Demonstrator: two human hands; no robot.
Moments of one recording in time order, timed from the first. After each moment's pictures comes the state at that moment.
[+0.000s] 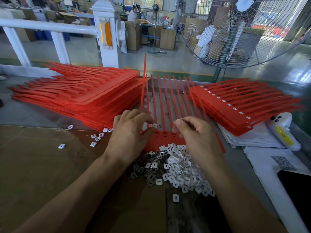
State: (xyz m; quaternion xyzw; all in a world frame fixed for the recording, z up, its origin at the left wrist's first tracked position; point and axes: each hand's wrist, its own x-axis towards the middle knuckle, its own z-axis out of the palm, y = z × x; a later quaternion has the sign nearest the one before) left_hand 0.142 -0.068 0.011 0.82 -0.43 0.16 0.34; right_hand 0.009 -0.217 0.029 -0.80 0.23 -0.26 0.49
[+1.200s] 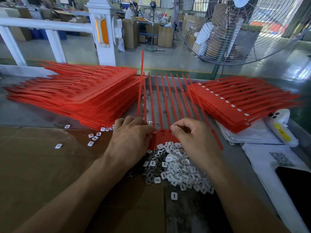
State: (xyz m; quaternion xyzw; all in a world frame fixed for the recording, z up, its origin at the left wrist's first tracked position) left_hand 0.137 -0.070 0.008 0.87 -0.45 0.11 0.19; right_hand 0.008 -0.225 0.026 -0.86 0.21 -0.23 0.41
